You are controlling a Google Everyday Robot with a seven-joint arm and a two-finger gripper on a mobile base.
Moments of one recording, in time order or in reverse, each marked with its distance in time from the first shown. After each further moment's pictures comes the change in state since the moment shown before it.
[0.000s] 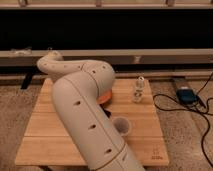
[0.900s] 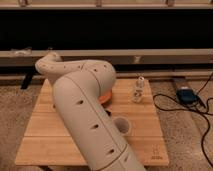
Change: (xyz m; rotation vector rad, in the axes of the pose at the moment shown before) arm -0.018 0.006 0.002 0.006 -0.034 -0.039
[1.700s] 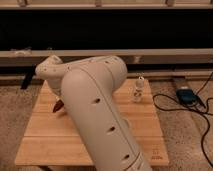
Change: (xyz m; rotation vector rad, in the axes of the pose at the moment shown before) arm -0.009 0.033 -0.023 0.026 -0.007 -0.061
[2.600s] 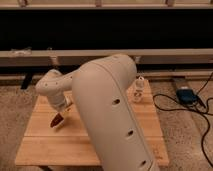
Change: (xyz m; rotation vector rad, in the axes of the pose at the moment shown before) arm -0.054 0.071 0.016 0.009 -0.053 -0.048
